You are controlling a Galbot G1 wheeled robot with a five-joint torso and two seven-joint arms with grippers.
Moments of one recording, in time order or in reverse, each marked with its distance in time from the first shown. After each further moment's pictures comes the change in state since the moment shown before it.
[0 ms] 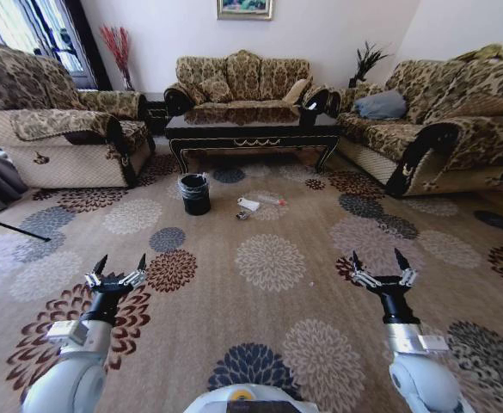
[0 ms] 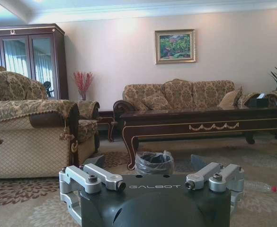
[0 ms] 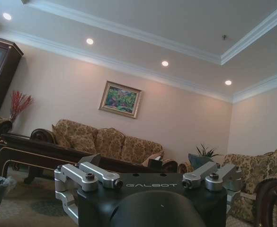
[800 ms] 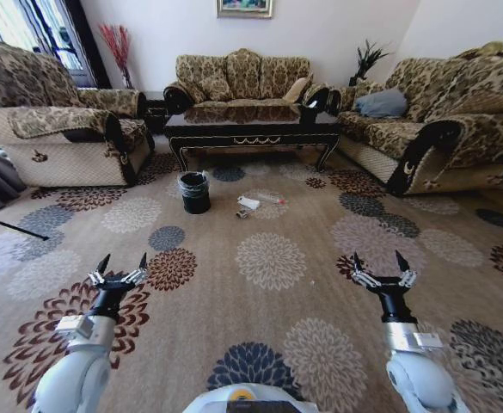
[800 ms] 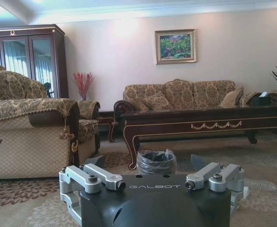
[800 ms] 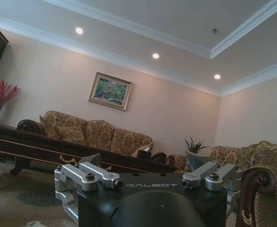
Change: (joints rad) left arm -0.064 0.063 0.024 0.090 -0.018 -0.032 -0.025; right arm 0.026 0.020 0.005 -0.036 -0.016 -0.023 0.024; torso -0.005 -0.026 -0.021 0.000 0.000
